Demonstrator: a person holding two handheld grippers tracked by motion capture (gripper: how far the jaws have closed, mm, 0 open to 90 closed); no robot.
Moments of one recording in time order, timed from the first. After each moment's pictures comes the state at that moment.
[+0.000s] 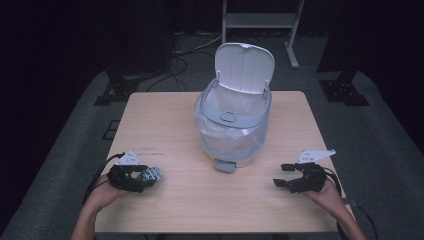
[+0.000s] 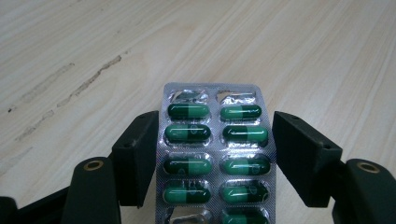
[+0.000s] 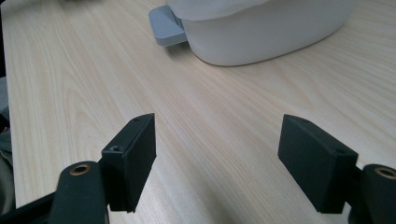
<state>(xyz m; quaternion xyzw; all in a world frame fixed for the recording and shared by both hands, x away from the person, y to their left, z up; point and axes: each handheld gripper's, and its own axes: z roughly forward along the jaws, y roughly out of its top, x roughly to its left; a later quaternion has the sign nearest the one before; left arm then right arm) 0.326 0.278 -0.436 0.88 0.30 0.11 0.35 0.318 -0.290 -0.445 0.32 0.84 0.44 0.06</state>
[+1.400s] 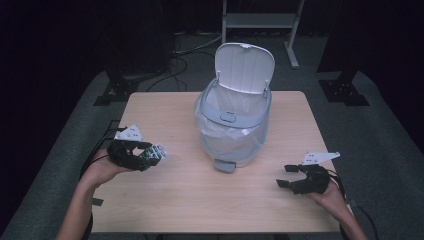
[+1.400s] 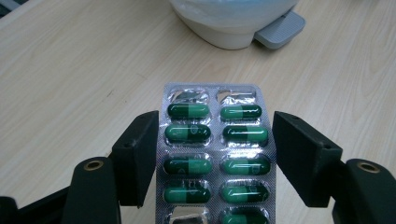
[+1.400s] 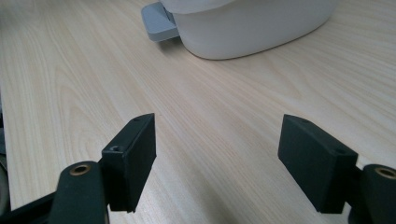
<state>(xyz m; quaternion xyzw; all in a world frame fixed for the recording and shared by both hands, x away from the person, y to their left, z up) 0.349 0.251 -0.350 0.90 0.25 0.12 0.35 0.313 -0.299 -0.448 0.33 0.83 0.44 0.07</state>
